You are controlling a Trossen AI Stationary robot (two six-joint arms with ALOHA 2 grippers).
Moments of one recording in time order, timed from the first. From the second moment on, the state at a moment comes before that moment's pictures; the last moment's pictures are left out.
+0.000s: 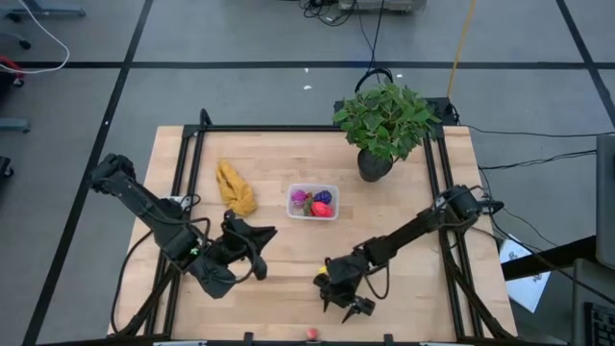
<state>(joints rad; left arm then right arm) -0.69 1.43 1.22 -0.54 -1.08 -0.95 0.44 2.00 1.02 0.31 -0.59 -0.25</state>
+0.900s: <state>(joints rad) -0.62 1.43 1.21 -0.56 -1.05 -0.96 0.44 2.00 1.11 0.30 -0.49 -0.34</state>
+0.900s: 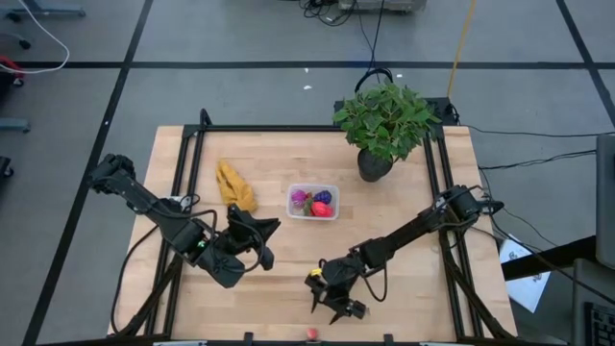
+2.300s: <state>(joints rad) -0.62 1.43 1.21 -0.54 -0.97 -1.08 0.47 2.19 1.40 0.00 -0.58 -0.52</state>
